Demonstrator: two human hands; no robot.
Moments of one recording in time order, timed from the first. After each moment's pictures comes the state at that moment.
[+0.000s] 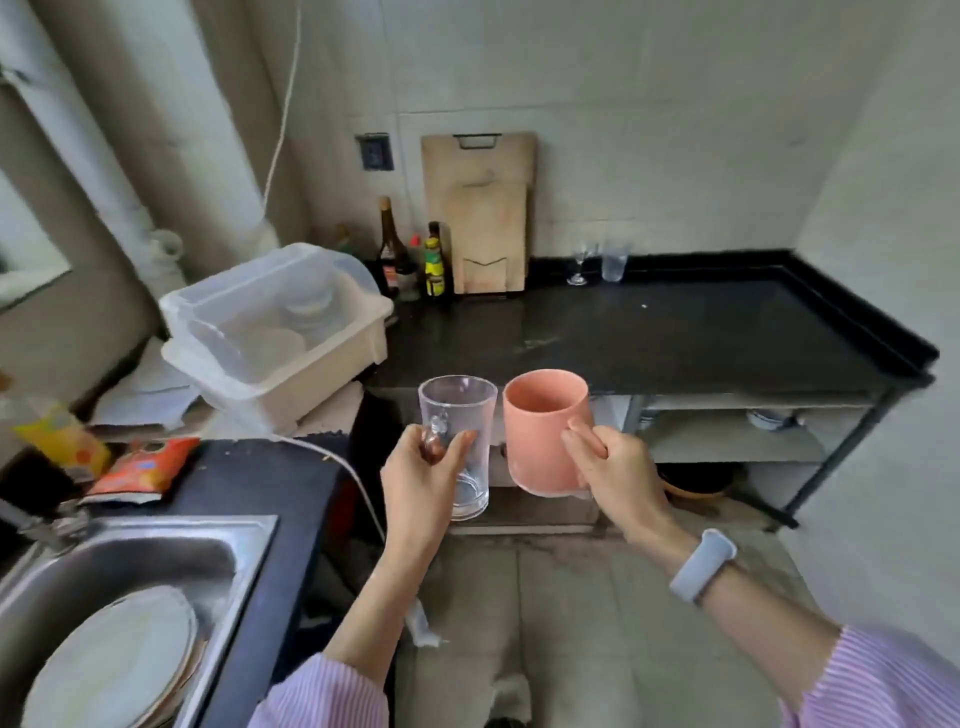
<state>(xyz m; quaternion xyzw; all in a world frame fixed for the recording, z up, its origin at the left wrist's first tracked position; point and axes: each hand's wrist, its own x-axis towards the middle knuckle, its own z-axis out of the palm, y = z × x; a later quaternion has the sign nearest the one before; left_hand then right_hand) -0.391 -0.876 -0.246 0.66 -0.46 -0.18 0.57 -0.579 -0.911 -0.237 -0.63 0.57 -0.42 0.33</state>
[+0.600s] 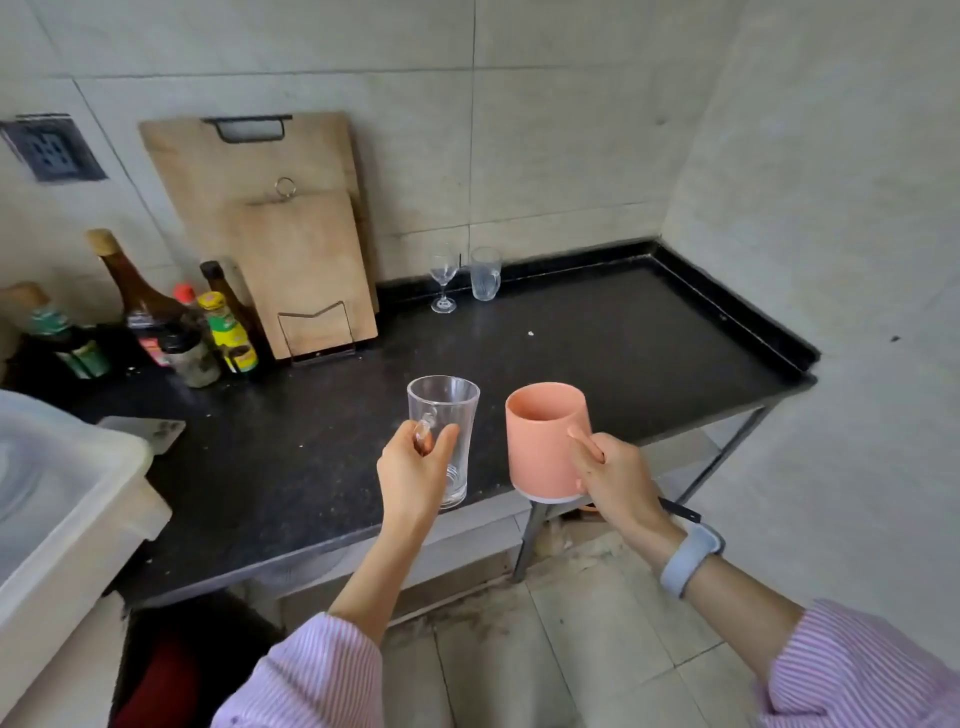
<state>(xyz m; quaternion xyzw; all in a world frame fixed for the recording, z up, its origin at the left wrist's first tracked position) -0.461 -1.261 -0.294 0.64 -0.51 -0.34 0.47 -0.657 -1.211 -0.275 -0.50 0.72 -0.39 0.29</state>
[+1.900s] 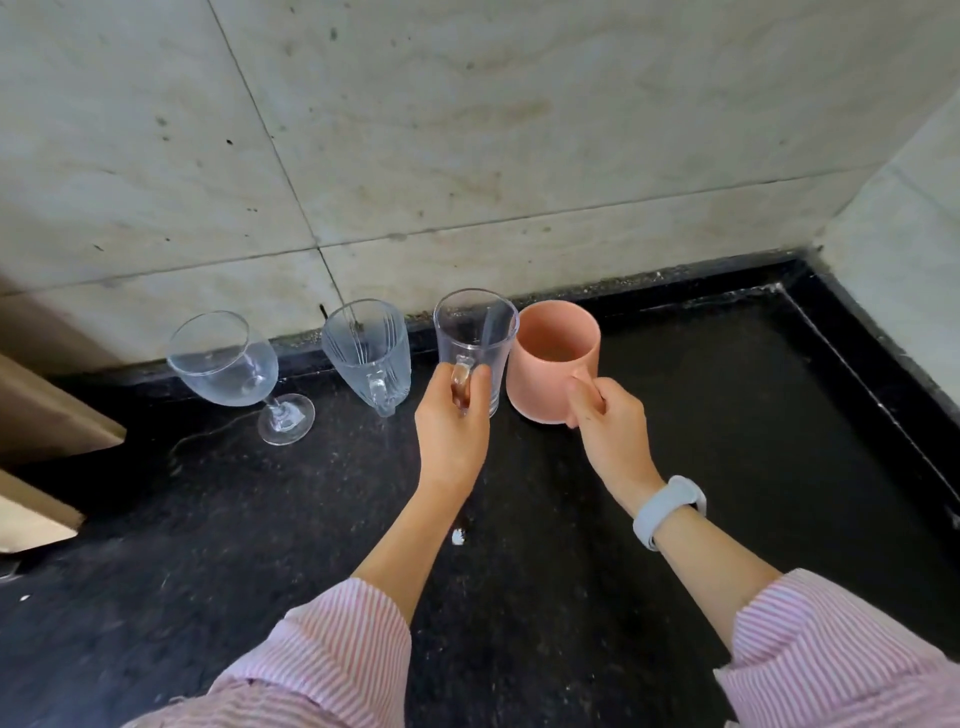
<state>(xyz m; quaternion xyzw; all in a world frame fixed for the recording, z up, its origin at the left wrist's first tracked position) -0.748 -1.781 -0.455 0.62 -0.50 -0.35 0.50 -0.895 -1.771 -0.450 -0.50 0.69 -0.40 0.34</state>
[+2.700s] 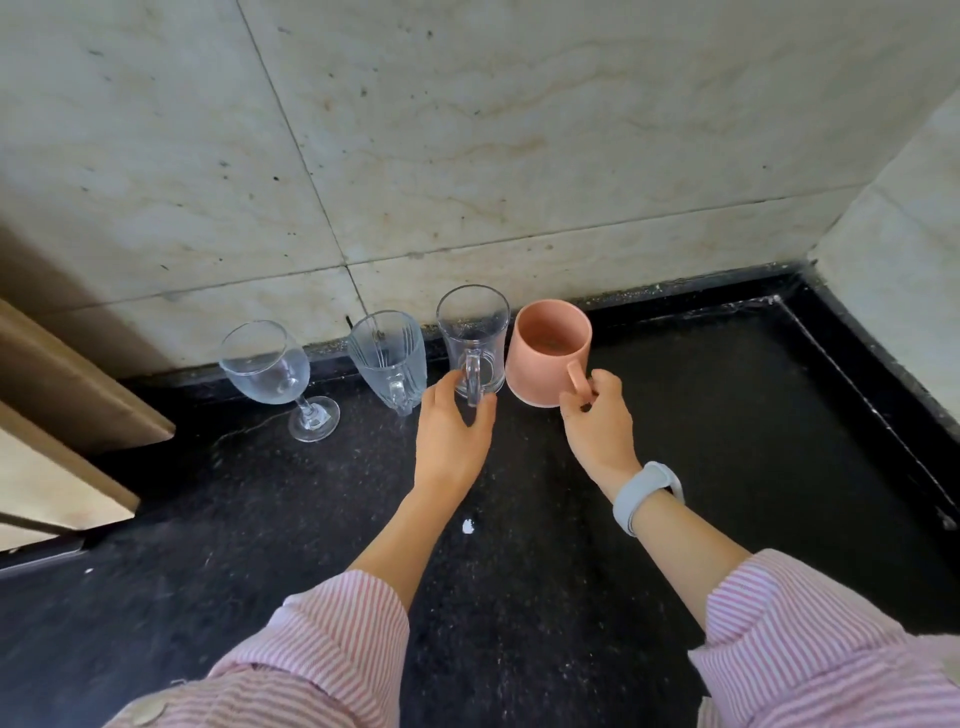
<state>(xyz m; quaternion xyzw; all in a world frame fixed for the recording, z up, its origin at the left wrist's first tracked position) -0.730 -1.766 -0.439 0.69 -0.55 -0.33 0.34 -0.877 -1.769 -0.427 -0.46 0.74 -0.34 0.36</state>
